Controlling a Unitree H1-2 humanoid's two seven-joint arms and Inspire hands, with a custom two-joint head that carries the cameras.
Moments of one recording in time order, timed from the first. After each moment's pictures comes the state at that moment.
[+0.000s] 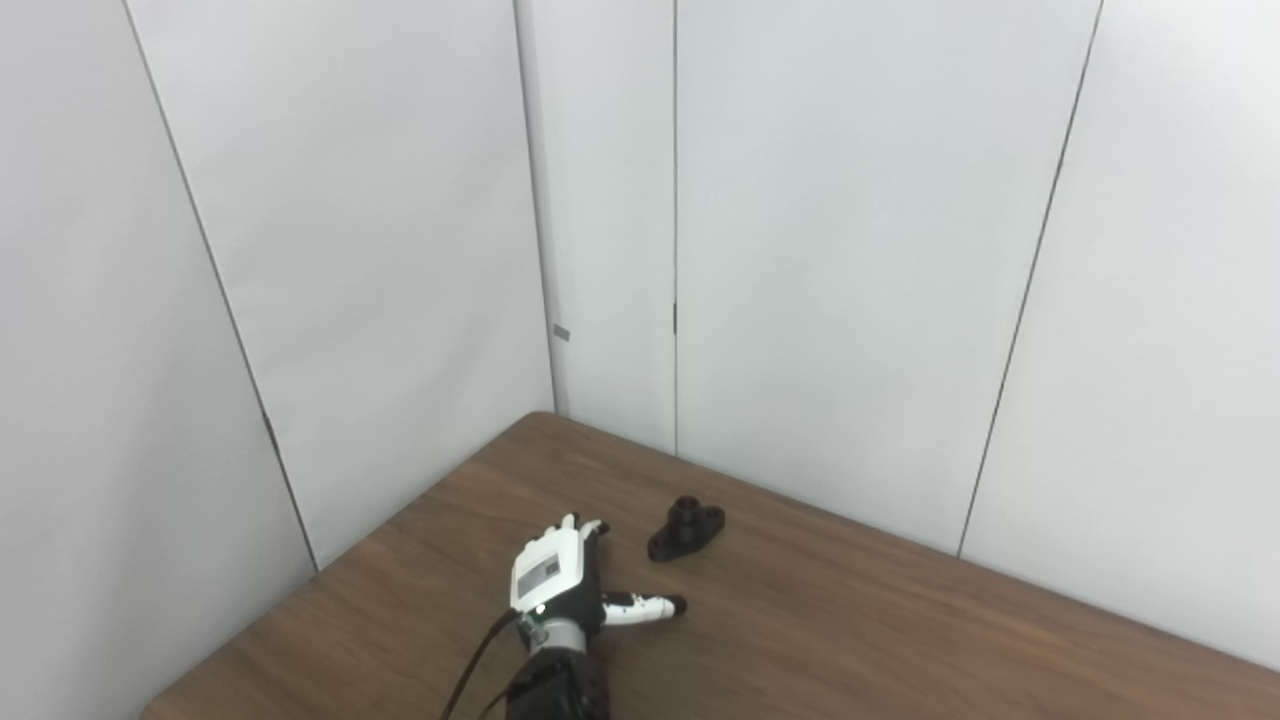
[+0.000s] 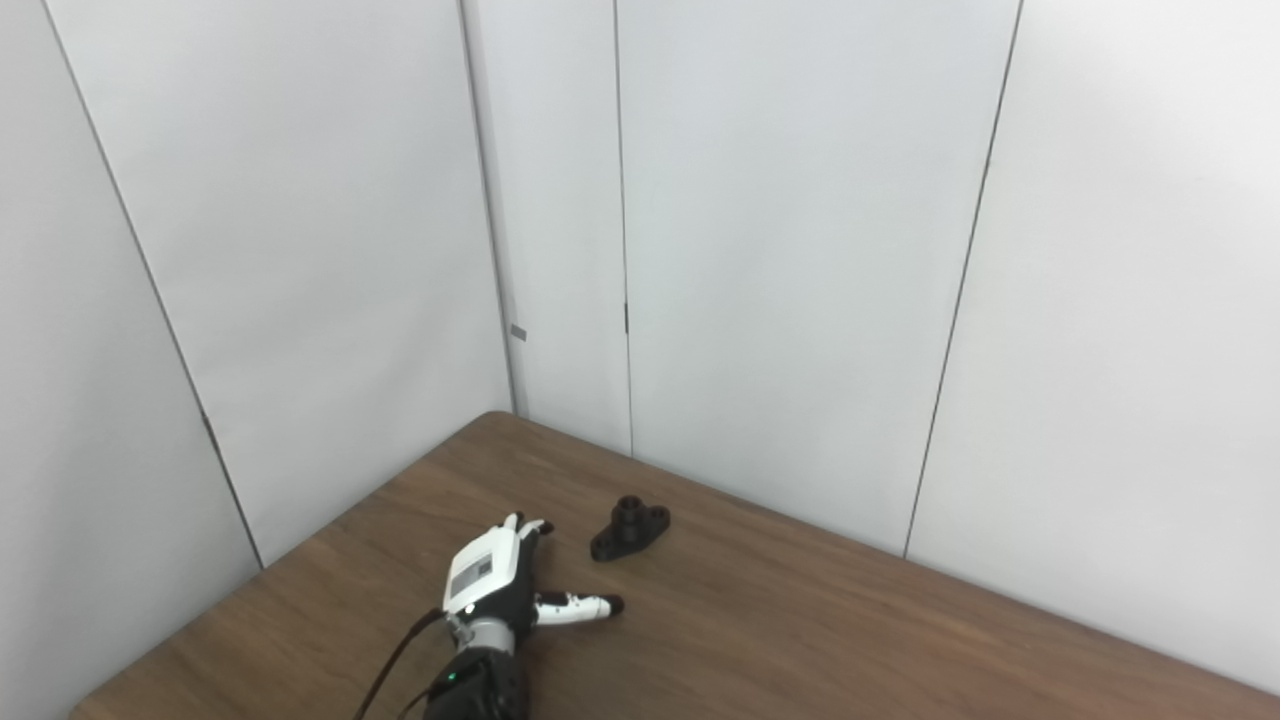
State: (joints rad) left arm -0.30 0.20 0.24 0.23 0.88 0.47 0.12; right arm 0.16 -0.29 -0.29 -0.22 0.25 0.15 0.13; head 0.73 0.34
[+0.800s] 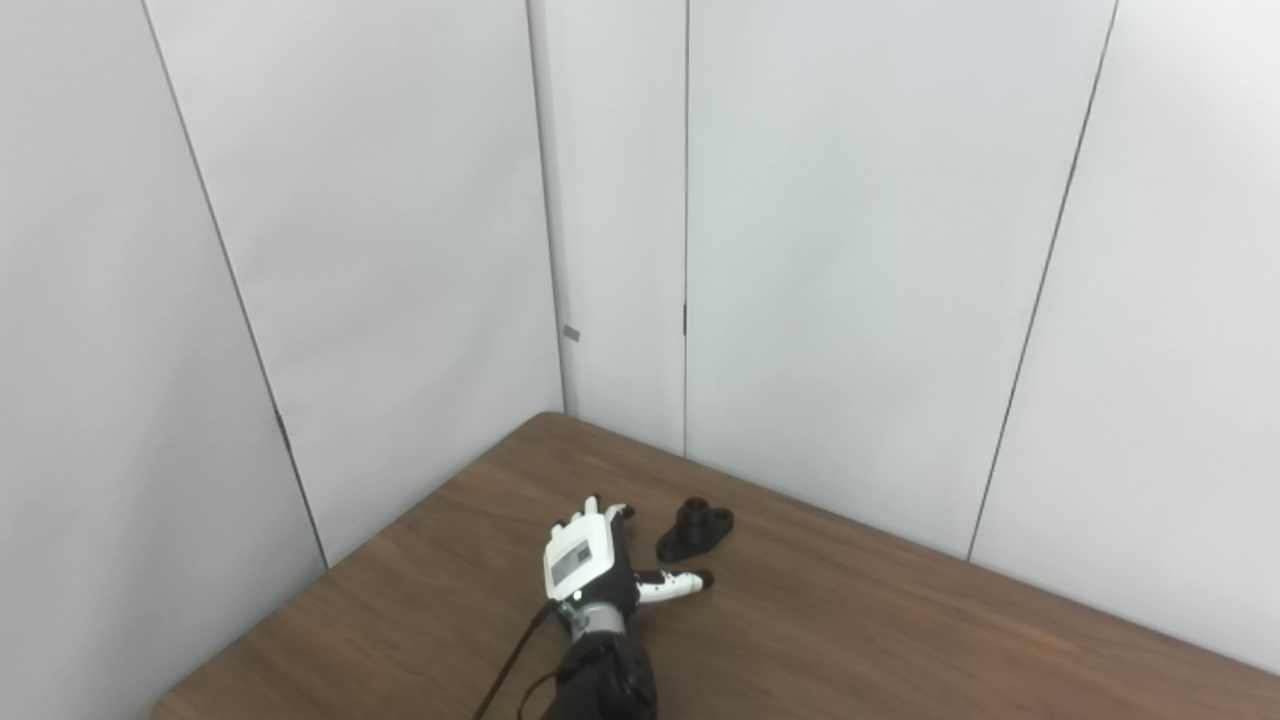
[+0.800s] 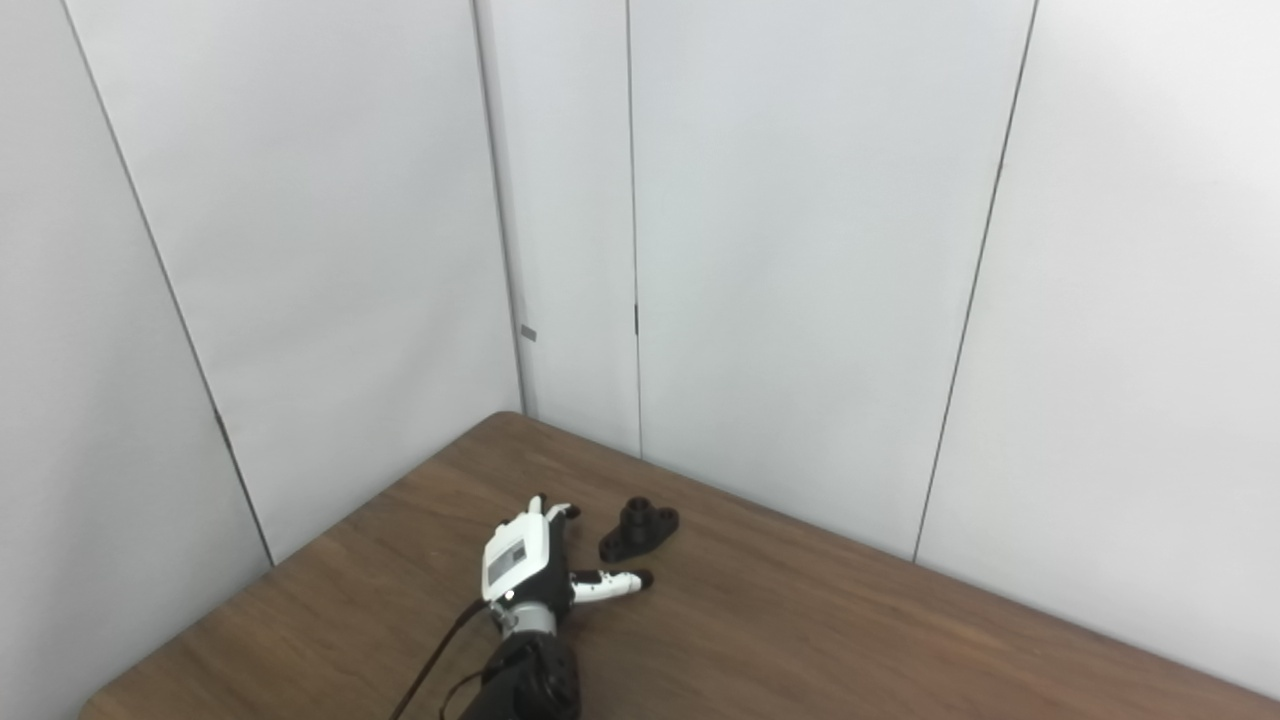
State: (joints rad) left arm -0.43 0.22 0.14 0.47 0.65 0.44 0.40; right arm 0.22 -0.29 -0.31 -0.29 0.27 0.20 0.13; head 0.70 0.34
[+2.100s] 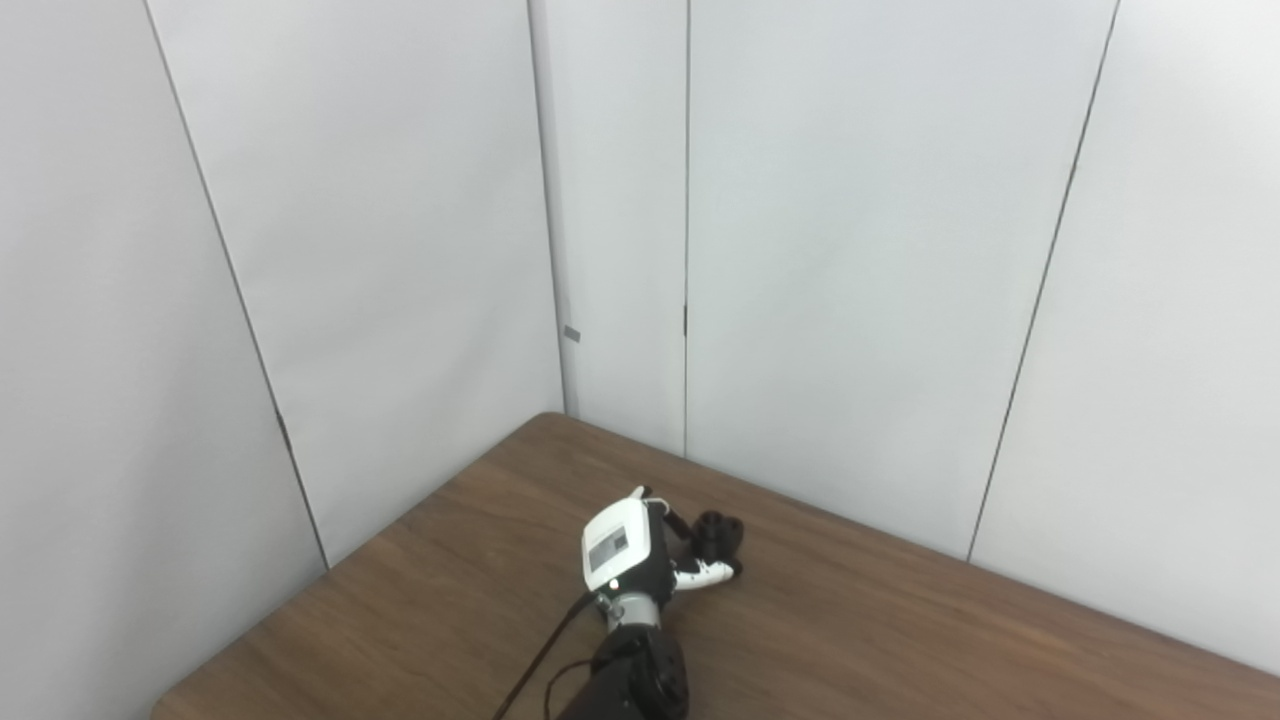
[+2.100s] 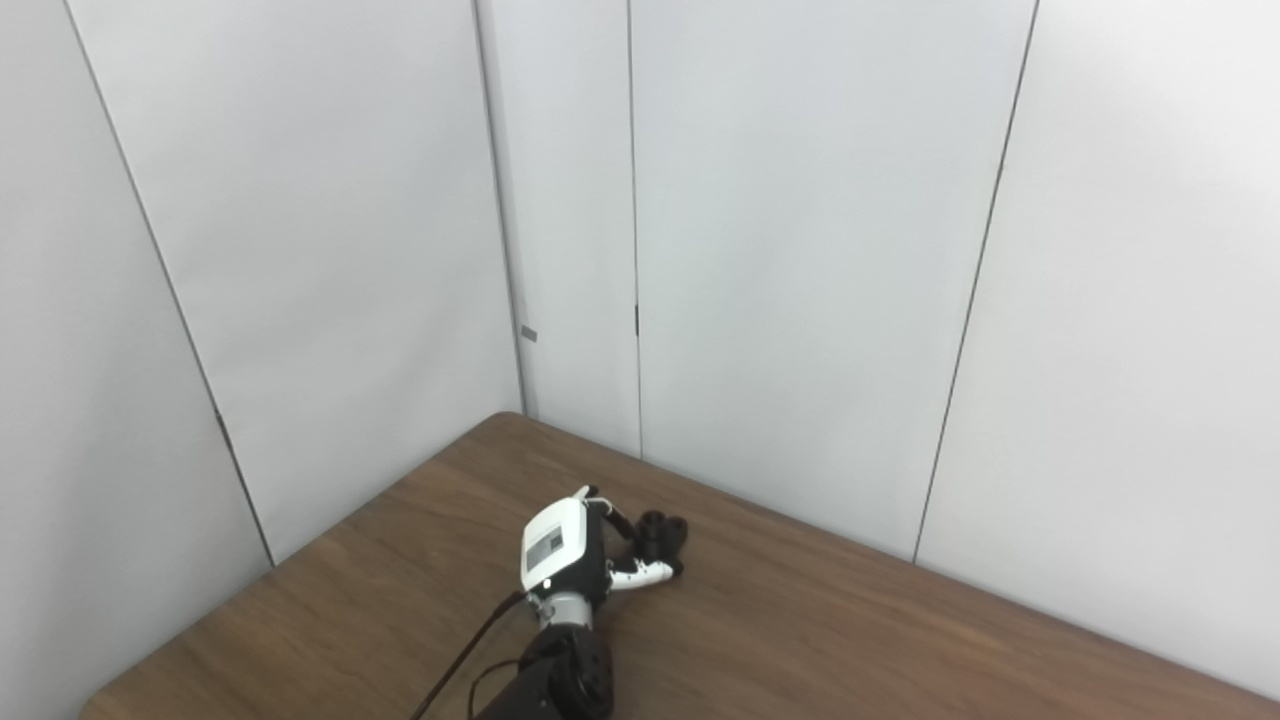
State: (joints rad) left arm -0.51 0.25 0.01 0.66 0.55 0.33 0.56; right arm 0.25 -0.29 -0.31 -0.29 0.26 0.15 0.13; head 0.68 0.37
